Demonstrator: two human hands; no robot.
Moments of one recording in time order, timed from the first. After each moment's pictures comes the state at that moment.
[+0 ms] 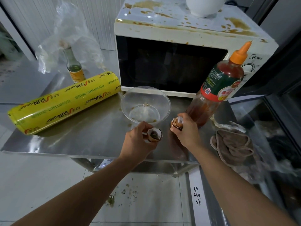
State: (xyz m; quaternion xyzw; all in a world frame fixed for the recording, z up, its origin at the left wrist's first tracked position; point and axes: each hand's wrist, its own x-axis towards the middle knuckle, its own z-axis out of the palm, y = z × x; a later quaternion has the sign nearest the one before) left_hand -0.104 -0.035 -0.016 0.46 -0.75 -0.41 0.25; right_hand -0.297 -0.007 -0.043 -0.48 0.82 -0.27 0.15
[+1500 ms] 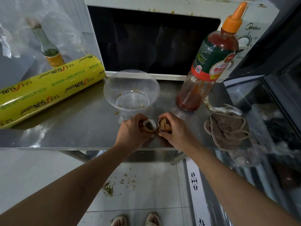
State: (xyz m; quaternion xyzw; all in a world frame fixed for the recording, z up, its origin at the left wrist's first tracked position) left_hand -0.130 -0.036 -0.053 0.48 -0.78 -0.37 0.17; right_hand -0.288 0.033 -0.054 -0.60 0.73 -0.26 0.21
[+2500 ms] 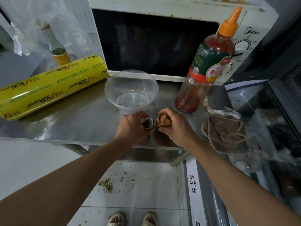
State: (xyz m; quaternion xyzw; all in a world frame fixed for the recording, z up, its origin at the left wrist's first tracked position) left_hand -0.140 -0.027 -0.033 0.48 -0.79 -0.34 0.19; right_hand -0.300 0.032 -0.034 -0.61 0.70 -0.28 0.23
